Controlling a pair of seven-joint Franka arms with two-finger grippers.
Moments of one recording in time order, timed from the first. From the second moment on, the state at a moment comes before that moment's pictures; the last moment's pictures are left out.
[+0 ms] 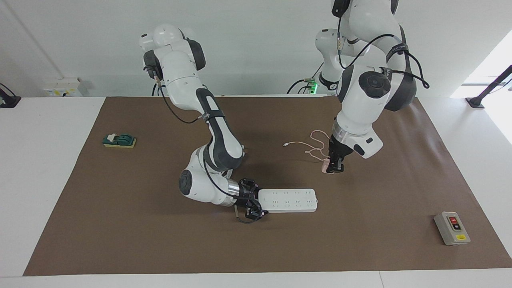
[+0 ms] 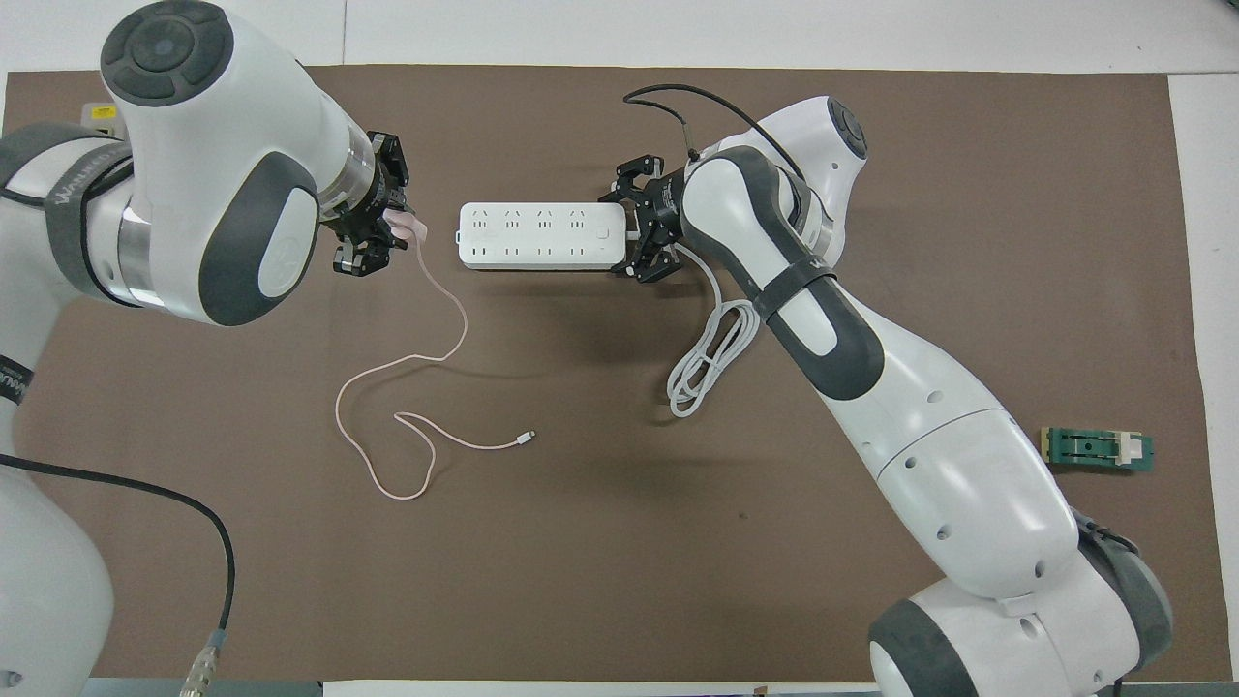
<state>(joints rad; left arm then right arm) -0.31 0.35 -0.04 -1.48 -0.01 1.87 -1.57 0.33 0.97 0.02 -1.11 0.86 2.08 1.29</state>
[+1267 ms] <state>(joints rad) -0.01 0.04 -0.03 -2.08 -0.02 2.12 -0.03 0.31 0.59 -0.16 -1.38 0.68 1.82 1.21</state>
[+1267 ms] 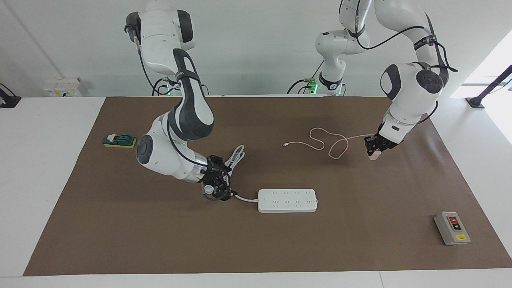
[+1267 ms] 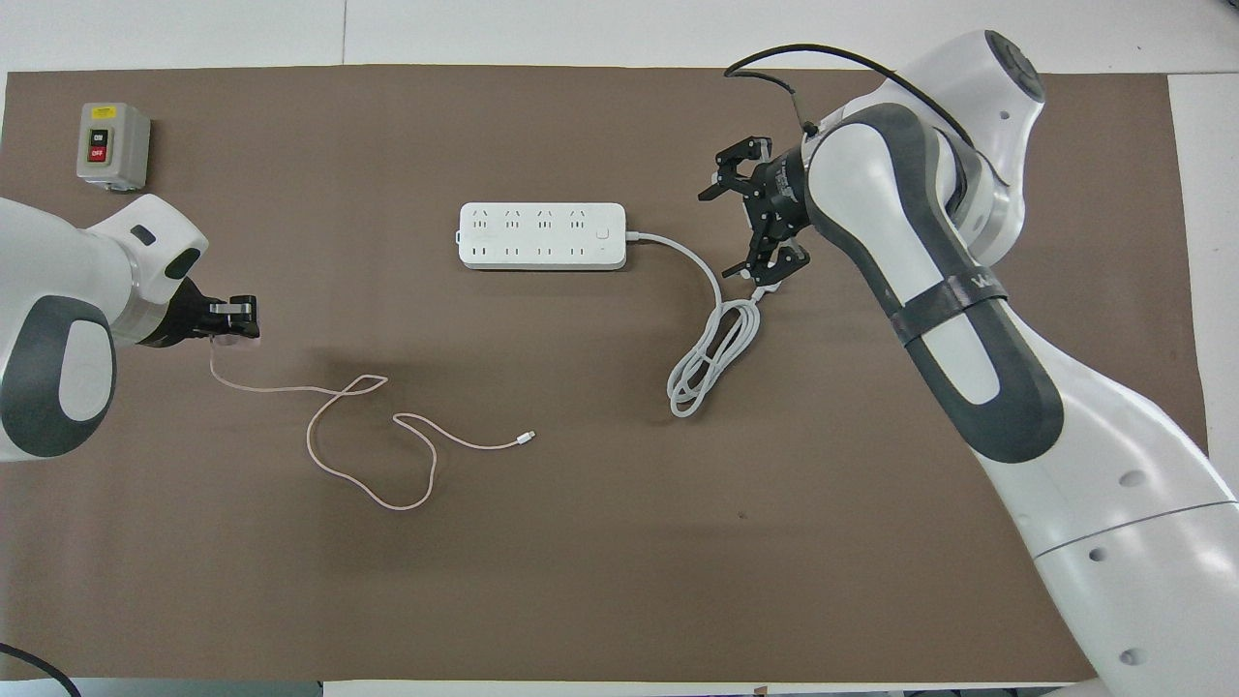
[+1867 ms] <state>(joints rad) 0.09 -0.01 -0.03 -2.17 -0.05 2.17 0.06 0.15 0.35 -0.19 -1.46 0.27 1.56 0.41</state>
